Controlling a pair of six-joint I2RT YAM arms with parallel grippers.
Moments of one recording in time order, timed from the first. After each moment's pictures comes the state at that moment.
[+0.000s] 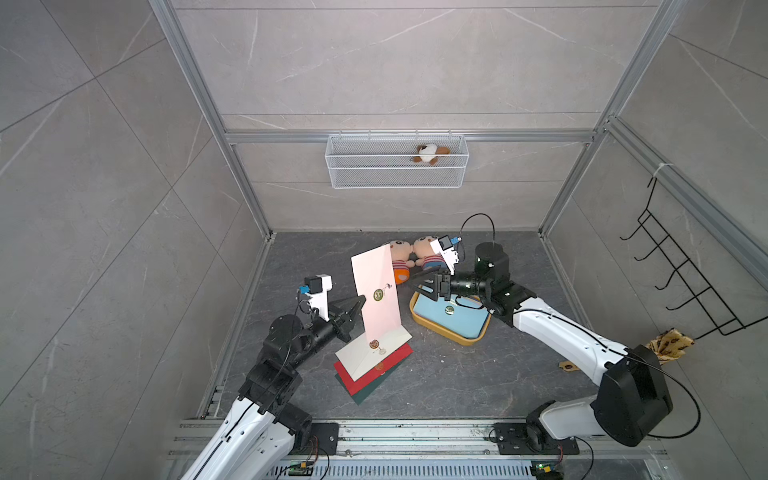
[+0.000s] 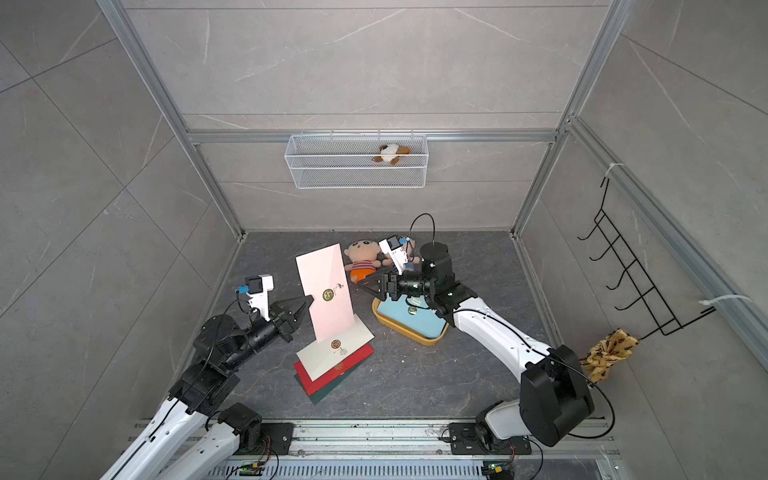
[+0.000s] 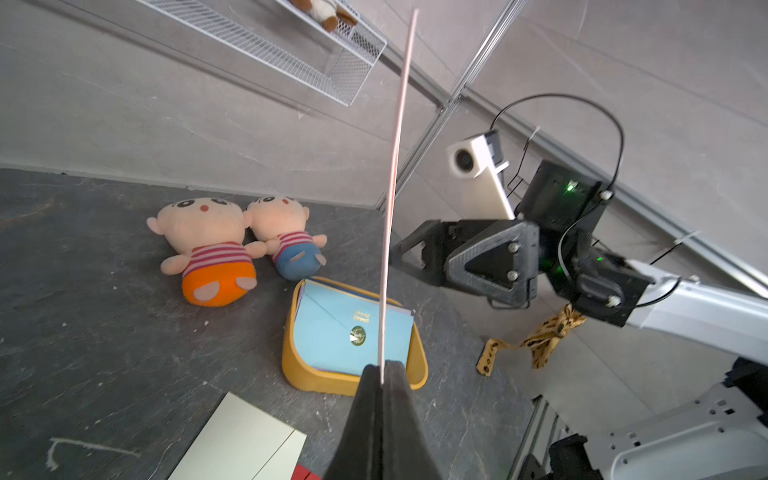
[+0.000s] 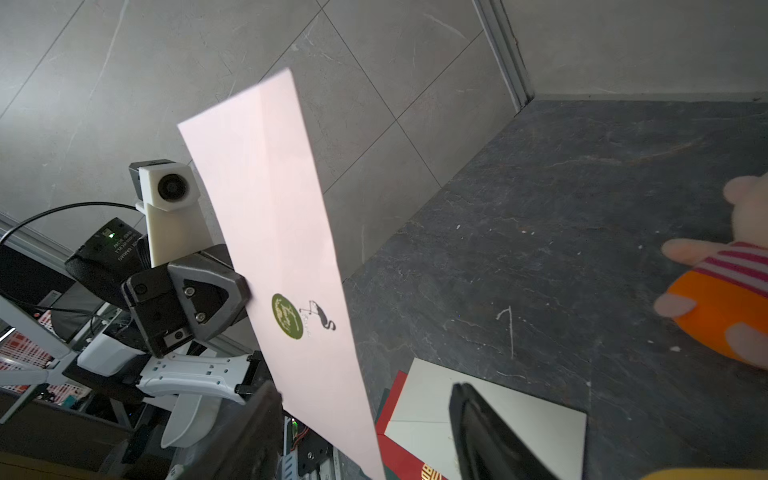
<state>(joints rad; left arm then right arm) -0.50 0.58 0.59 -0.01 0.31 -0.56 0.52 1.44 1.05 0.17 -0.88 0.50</state>
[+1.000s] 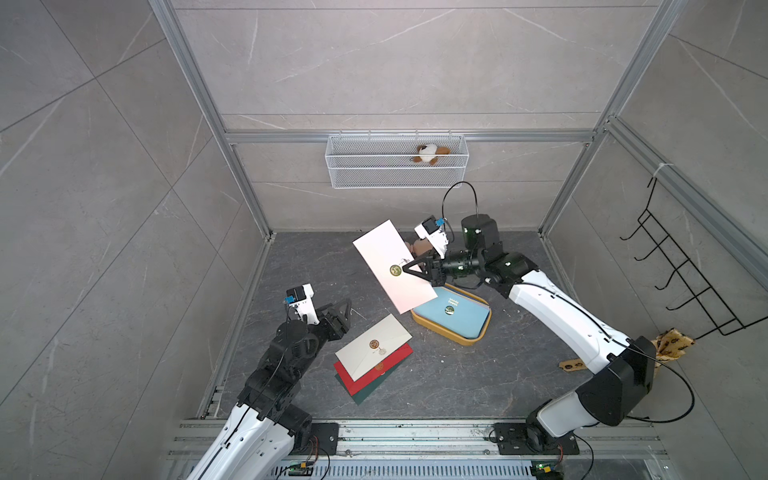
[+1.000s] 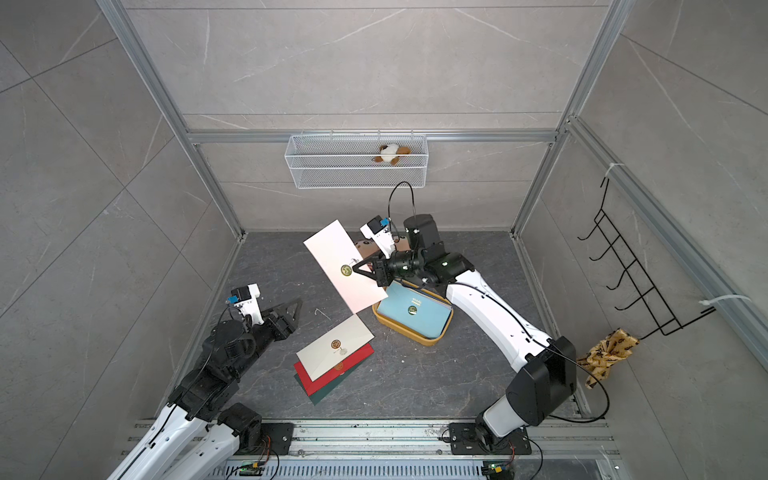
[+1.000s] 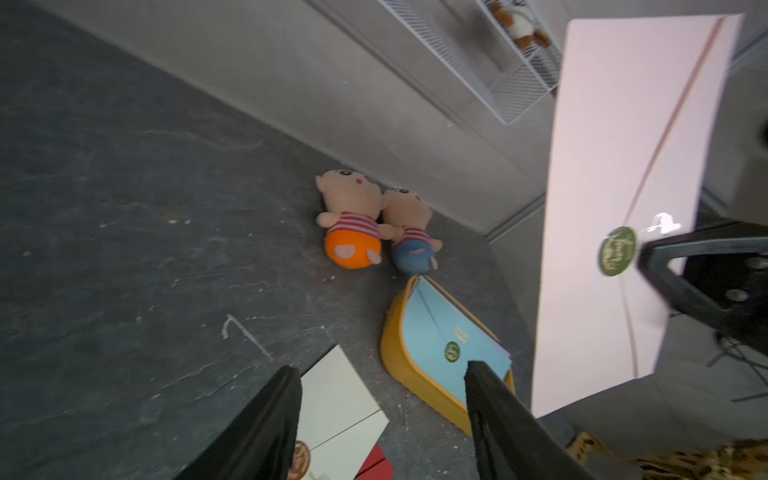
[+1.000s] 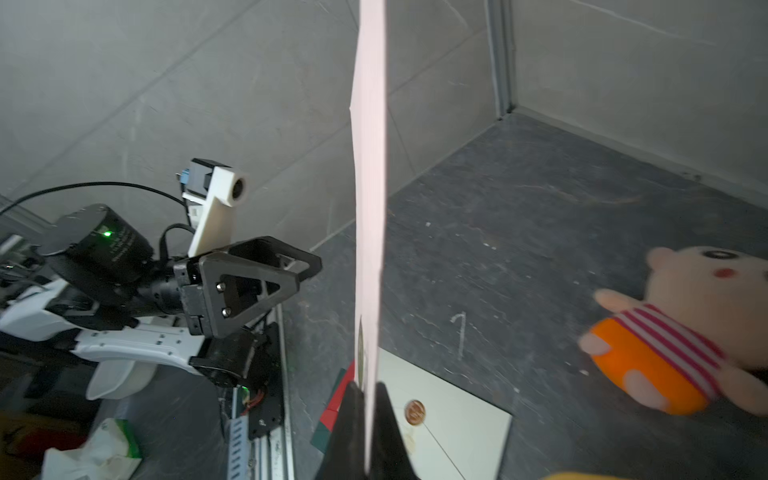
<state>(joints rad) -0.50 0.54 0.55 -0.32 -0.11 -0.68 0.53 1.57 1.57 -0.55 -0.73 -0.02</state>
